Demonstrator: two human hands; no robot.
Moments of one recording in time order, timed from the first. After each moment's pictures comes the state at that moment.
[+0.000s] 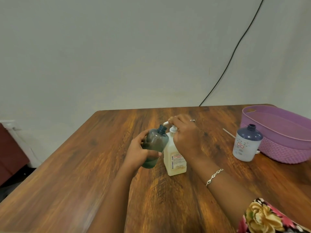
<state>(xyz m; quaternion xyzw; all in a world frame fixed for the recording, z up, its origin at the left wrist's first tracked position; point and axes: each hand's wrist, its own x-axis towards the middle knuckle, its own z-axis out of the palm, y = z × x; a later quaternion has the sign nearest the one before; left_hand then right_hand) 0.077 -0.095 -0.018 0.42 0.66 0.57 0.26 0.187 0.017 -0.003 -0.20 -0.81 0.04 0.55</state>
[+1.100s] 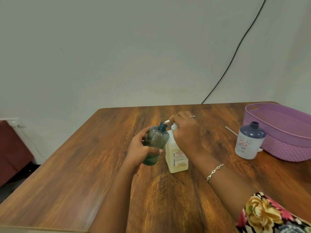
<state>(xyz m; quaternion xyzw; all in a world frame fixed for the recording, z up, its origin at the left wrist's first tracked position) 0.075 -0.092 -0.020 0.39 0.67 0.58 0.27 0.184 0.021 -0.001 -0.22 -0.82 0.03 0.53</state>
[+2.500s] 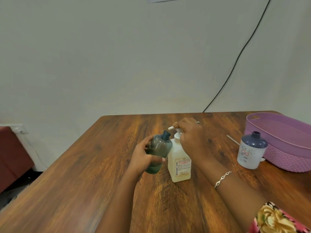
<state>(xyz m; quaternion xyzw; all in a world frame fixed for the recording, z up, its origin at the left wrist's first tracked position) 0.077 -0.095 -0.013 0.40 0.67 0.56 0.27 0.190 0.025 0.013 -0.24 -0.82 0.10 0.51</state>
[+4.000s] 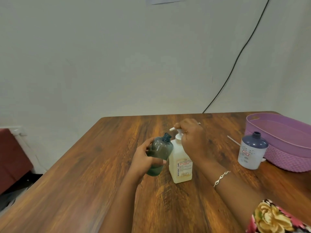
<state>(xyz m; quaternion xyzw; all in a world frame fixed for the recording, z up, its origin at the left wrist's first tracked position) 0.070 -0.095 -0.021 0.42 0.66 0.56 0.28 0.185 0.028 0.008 -0.22 -0.80 0.11 0.55</state>
